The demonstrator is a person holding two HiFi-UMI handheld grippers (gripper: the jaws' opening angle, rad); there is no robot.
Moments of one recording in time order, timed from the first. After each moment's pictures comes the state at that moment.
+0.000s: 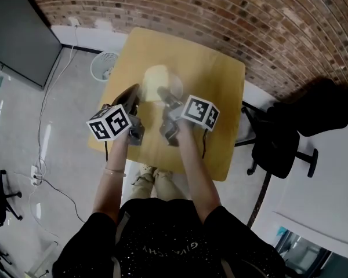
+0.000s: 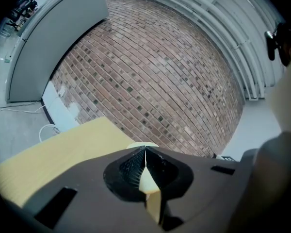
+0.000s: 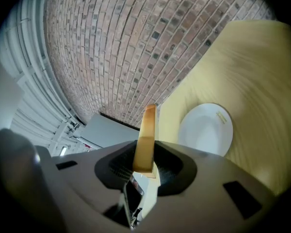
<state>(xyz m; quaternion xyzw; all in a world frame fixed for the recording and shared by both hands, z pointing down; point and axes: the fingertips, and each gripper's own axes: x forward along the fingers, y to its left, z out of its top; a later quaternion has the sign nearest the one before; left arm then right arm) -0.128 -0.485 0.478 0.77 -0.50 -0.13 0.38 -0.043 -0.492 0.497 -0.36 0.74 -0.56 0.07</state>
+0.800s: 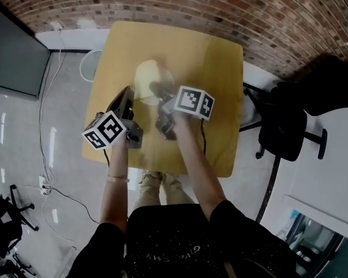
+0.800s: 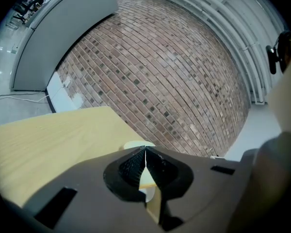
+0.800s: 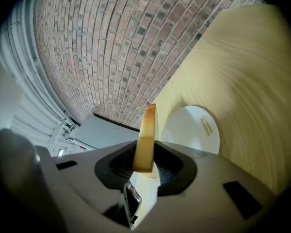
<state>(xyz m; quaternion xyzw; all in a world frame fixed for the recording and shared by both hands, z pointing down) -0.114 -0.504 0.525 0.75 -0.51 -0.13 0.41 -0.029 -0.525 0.551 -0.36 0.72 -0.59 0.06</state>
